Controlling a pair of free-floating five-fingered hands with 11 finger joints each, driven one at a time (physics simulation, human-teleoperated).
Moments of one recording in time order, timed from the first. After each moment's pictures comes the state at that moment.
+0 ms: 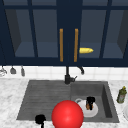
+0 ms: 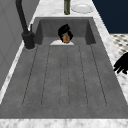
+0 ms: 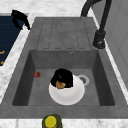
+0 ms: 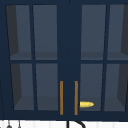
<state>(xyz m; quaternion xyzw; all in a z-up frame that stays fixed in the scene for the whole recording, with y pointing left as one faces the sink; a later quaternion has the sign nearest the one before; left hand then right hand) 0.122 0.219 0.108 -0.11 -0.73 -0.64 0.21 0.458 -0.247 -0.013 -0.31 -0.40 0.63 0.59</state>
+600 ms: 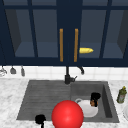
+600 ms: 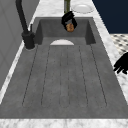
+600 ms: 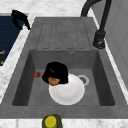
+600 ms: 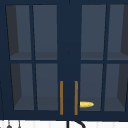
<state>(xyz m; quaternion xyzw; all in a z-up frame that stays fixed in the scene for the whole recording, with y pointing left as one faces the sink) 0.122 0.219 0.108 -0.11 -0.73 -0.64 0.21 0.427 -0.284 0.076 -0.31 -0.41 0.62 0.59</state>
